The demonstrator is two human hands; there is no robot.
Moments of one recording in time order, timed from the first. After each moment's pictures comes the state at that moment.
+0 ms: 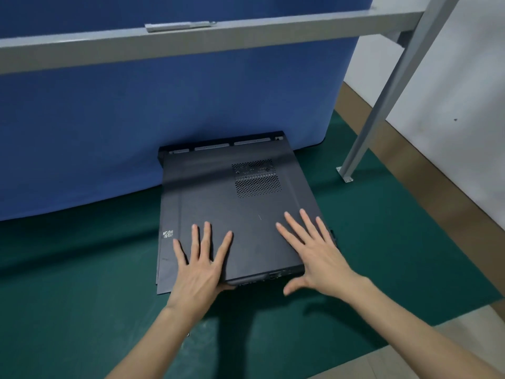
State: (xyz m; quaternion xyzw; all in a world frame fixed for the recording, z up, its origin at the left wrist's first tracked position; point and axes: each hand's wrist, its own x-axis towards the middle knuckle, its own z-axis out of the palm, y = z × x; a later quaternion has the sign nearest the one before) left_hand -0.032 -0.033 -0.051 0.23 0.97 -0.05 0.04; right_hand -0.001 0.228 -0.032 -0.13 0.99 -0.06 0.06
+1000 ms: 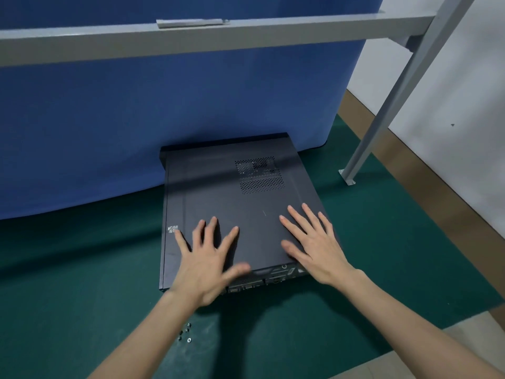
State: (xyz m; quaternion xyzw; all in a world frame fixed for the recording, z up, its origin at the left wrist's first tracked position) left_hand -0.063 -0.033 -0.043 0.24 0.97 0.04 0.08; right_hand -0.026 0.220 -0.043 -0.06 0.99 -0.10 0.04
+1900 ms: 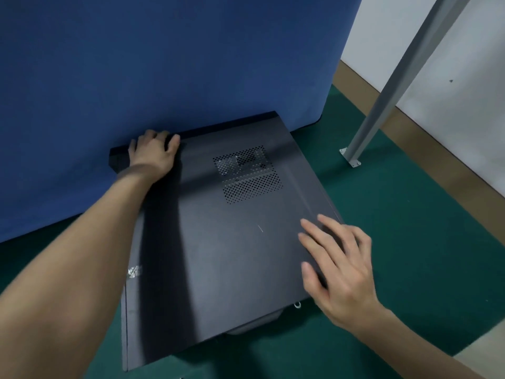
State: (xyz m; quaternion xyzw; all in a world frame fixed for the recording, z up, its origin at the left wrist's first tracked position) left_hand -0.351 -0.018 -0.048 0.09 0.99 0.13 0.03; right_hand -0.038 0.208 -0.066 -0.06 0.93 -0.09 -0.35
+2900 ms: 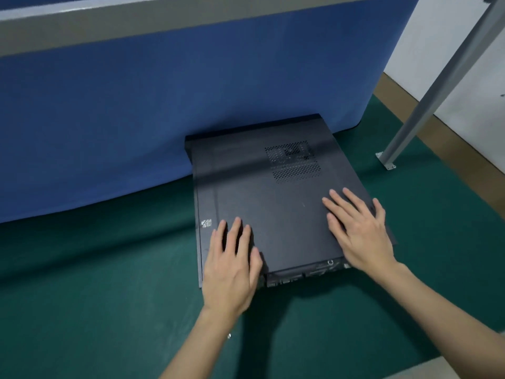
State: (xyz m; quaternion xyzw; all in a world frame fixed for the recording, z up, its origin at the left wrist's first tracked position) left_hand -0.045 -0.052 -0.056 0.18 0.96 0.16 -0.14; right_hand -0.040 0.198 -0.052 0.04 0.99 -0.13 -0.11
